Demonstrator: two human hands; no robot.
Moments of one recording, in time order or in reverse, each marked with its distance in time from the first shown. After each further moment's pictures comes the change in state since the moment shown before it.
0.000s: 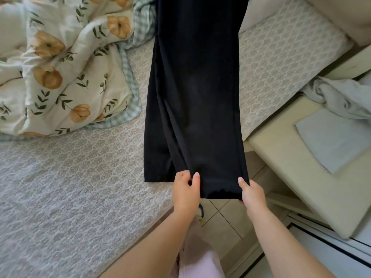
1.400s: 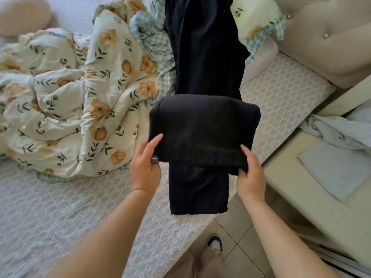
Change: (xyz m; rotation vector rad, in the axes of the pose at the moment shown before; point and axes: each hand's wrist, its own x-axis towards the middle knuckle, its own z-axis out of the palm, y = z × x) left_hand 0.058 0.126 -0.195 0.210 0.364 0.791; right_hand -0.090 -0.149 0.025 -0.114 0.231 -0.972
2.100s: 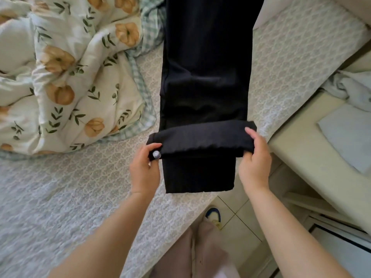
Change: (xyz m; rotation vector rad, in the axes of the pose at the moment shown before) left_hand -0.071 -0.092 0.071 -0.140 -0.156 -0.360; right_hand -0.016 0.062 0.055 0.069 0.028 0.224
